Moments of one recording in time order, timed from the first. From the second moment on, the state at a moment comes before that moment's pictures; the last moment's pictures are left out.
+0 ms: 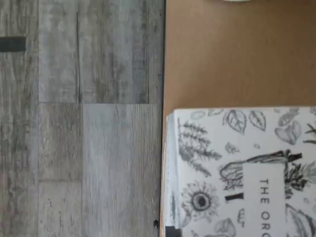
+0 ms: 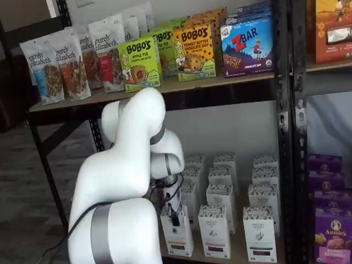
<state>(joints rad) 0.27 1.09 -1.61 -0.06 0.53 -1.25</state>
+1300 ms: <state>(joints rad) 0.32 0.72 -1.11 -0.14 0.39 -1.12</state>
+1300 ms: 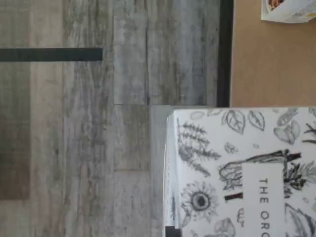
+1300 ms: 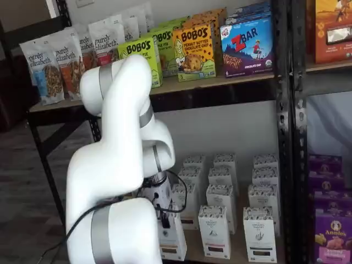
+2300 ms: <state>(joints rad) 0.36 0.44 -0.82 -0.22 0.37 -1.00</state>
